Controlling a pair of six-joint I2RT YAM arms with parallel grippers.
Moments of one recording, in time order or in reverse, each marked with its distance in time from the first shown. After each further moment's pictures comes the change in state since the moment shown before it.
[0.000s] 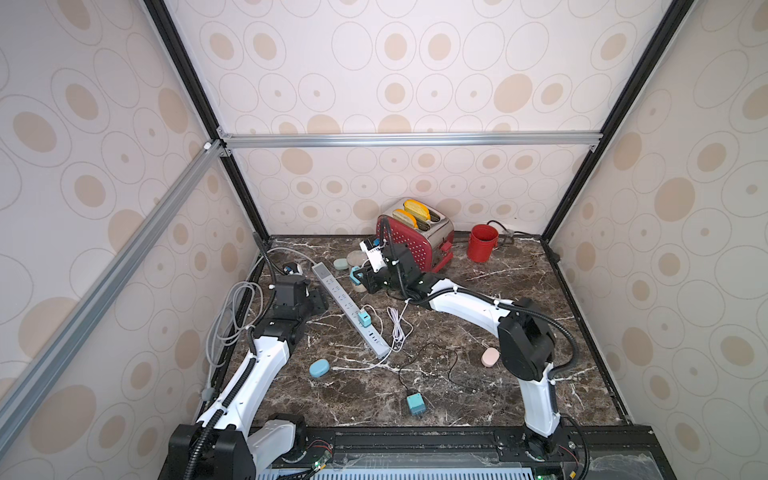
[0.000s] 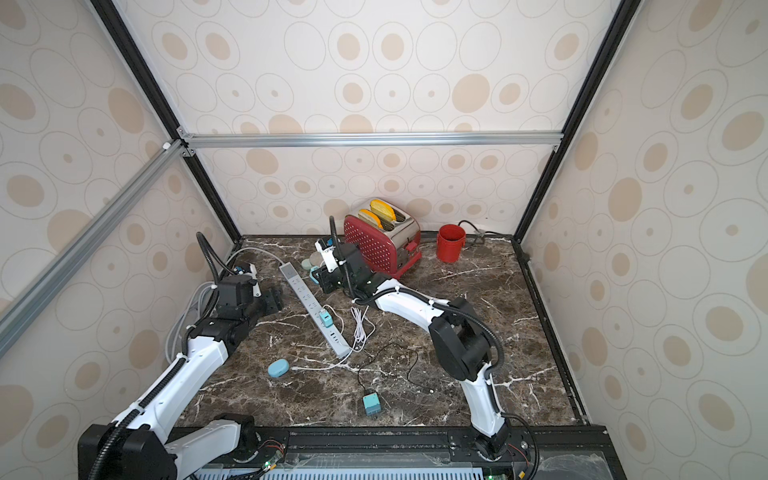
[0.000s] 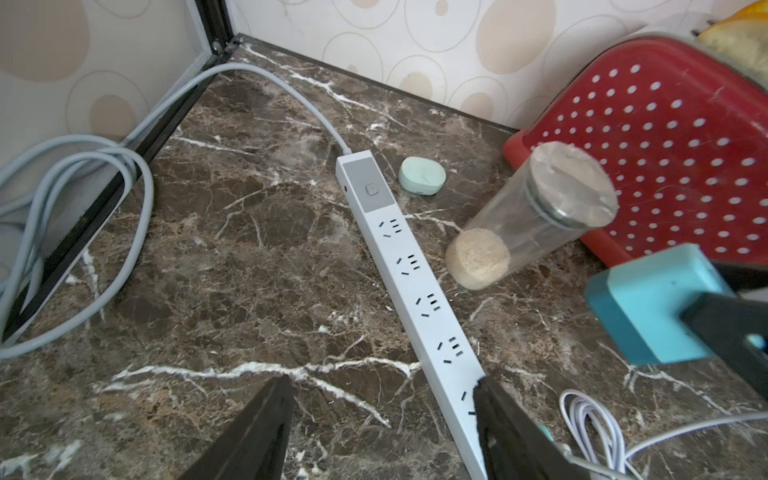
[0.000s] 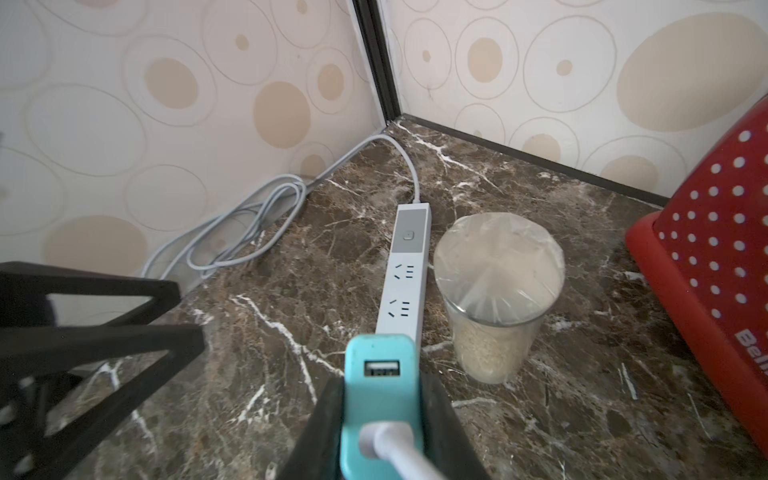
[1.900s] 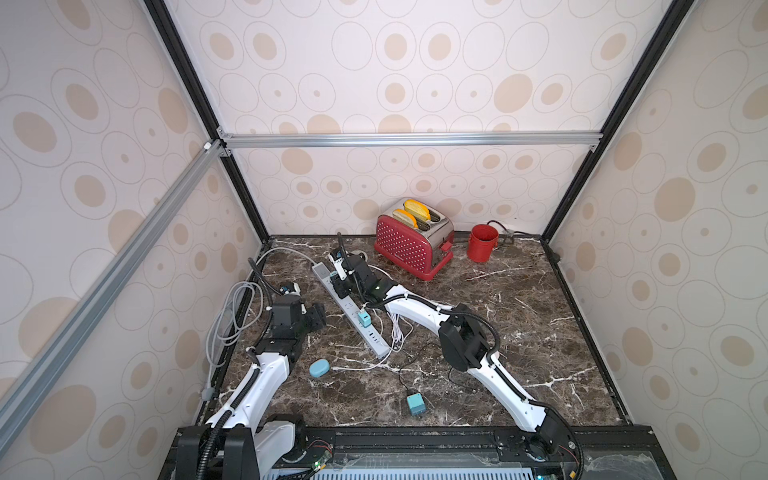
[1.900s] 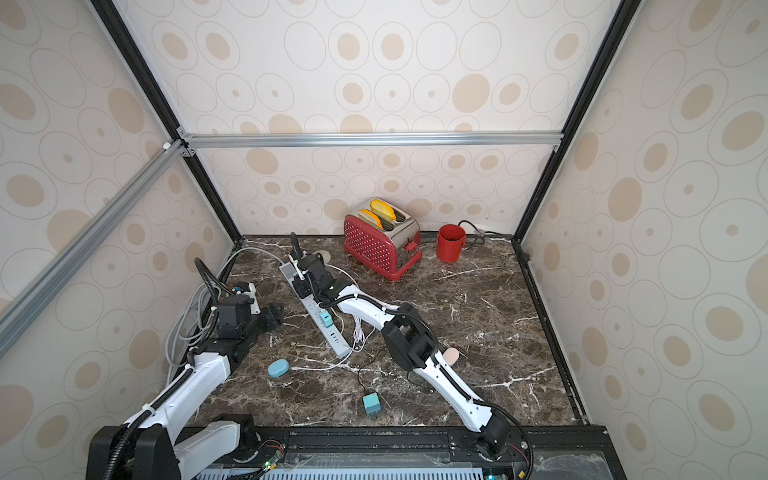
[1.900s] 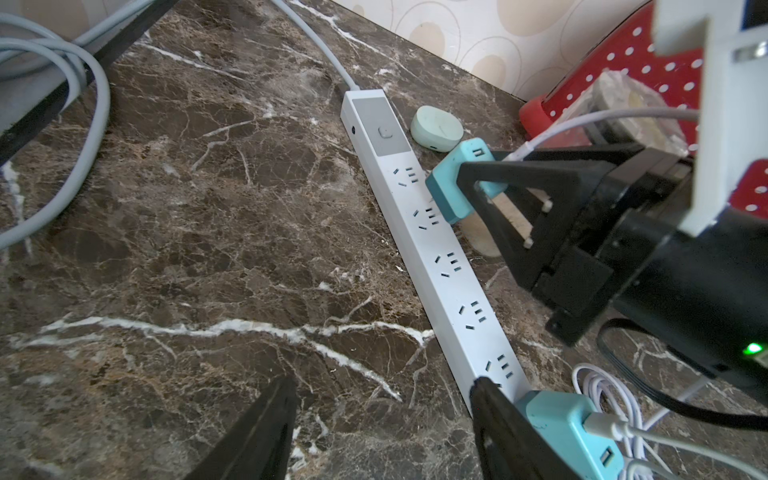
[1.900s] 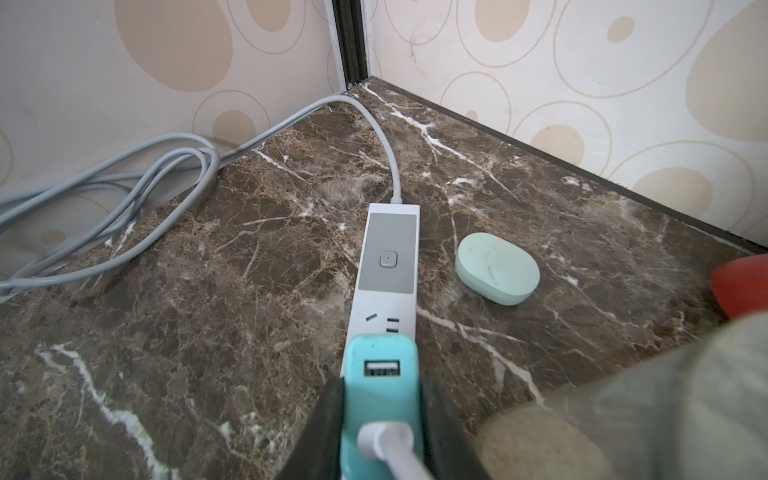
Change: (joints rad) left arm 0.082 -0.033 -0.206 0.192 0.120 -0.047; right arm 0.070 0.538 0.646 -0.150 0.192 -0.085
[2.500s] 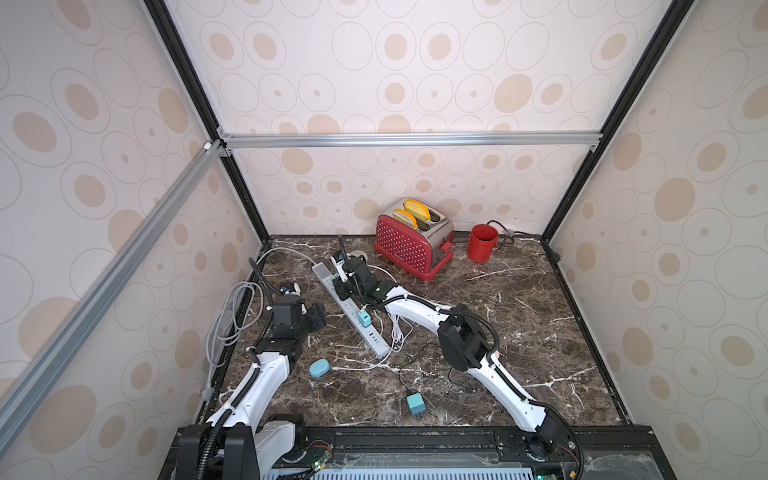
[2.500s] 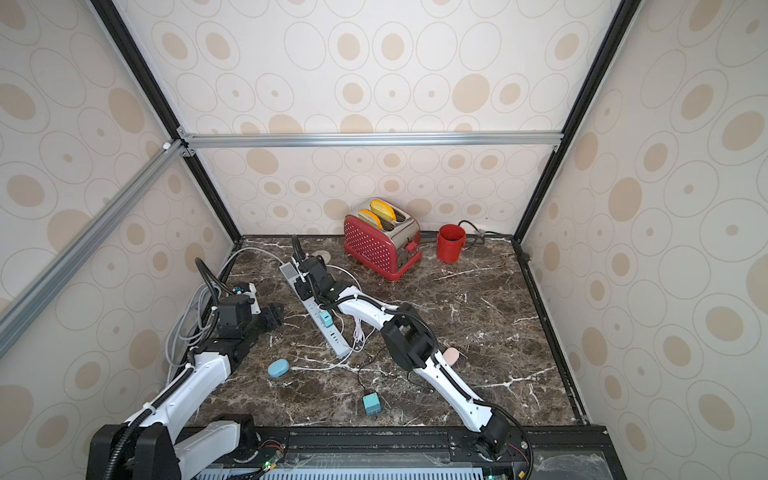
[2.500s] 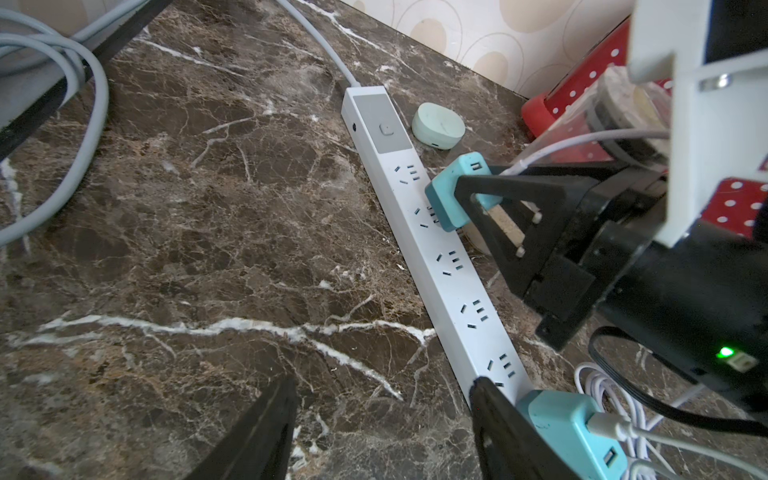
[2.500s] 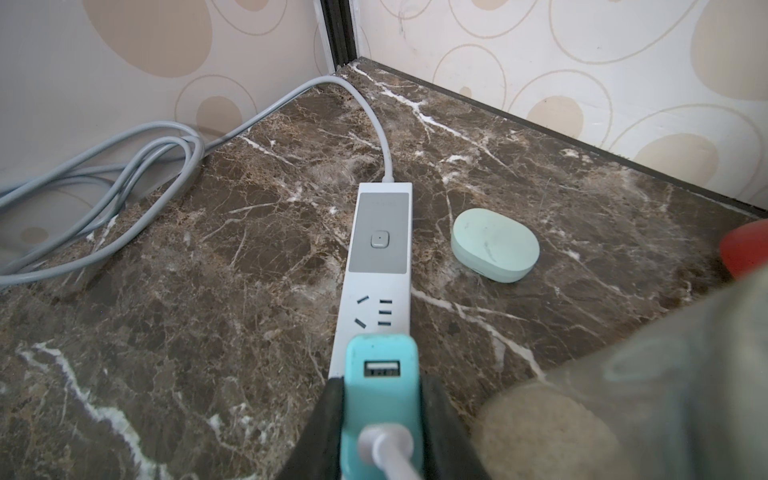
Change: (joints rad) left arm 0.000 0.006 0.000 0.000 0.000 0.000; right arm -0.001 0.000 -0.026 -0.006 0.008 0.035
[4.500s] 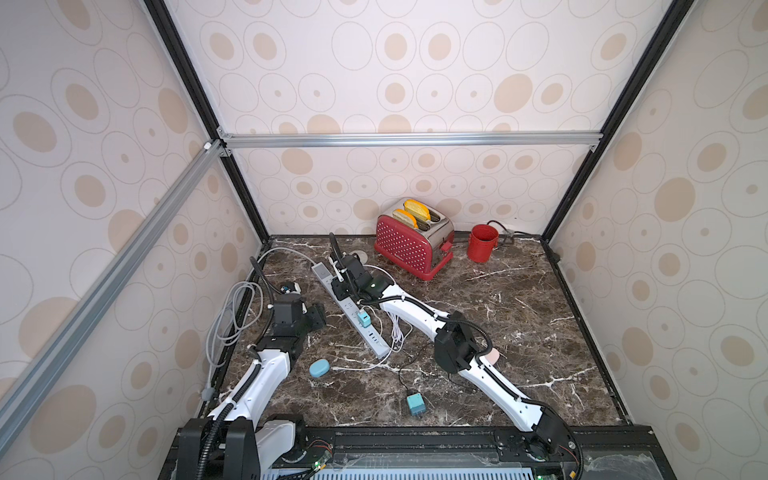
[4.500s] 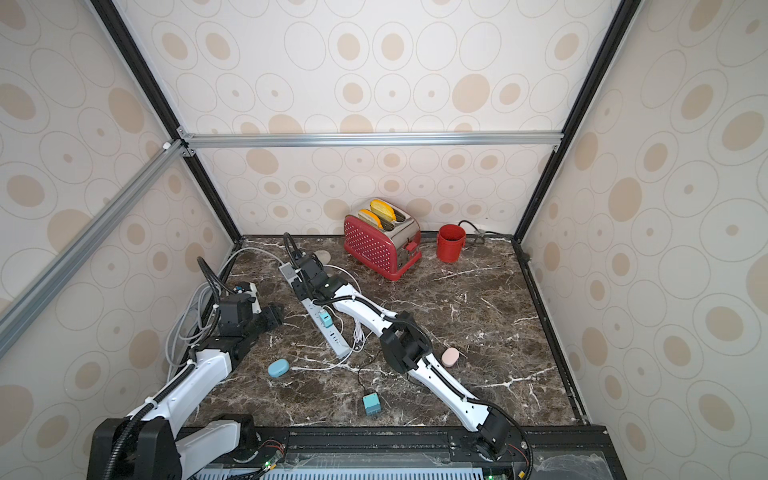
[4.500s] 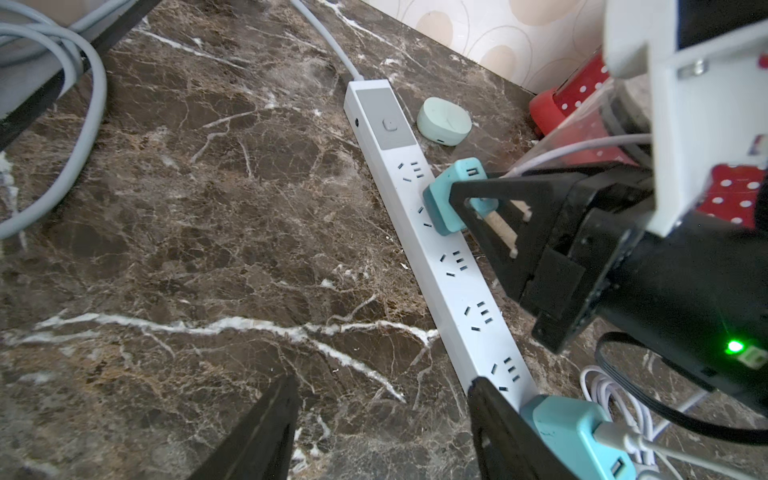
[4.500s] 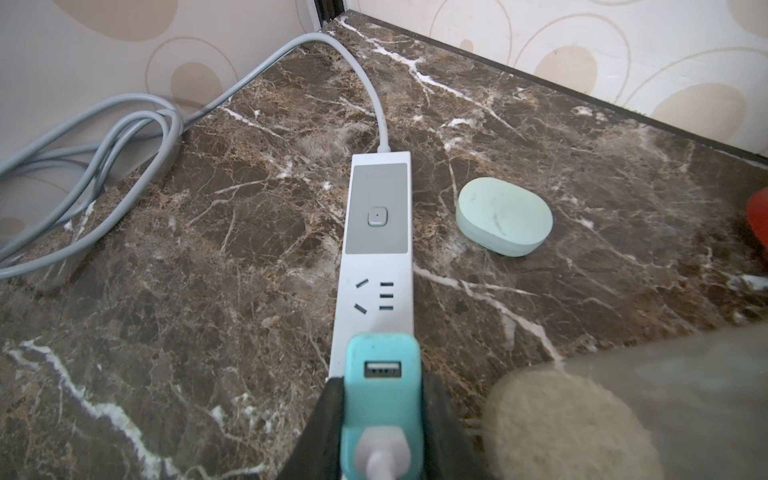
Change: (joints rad) left arm 0.000 0.028 0.011 0.000 -0.004 -0.006; right arm 0.012 0.167 0.367 -0.327 -0.002 0.036
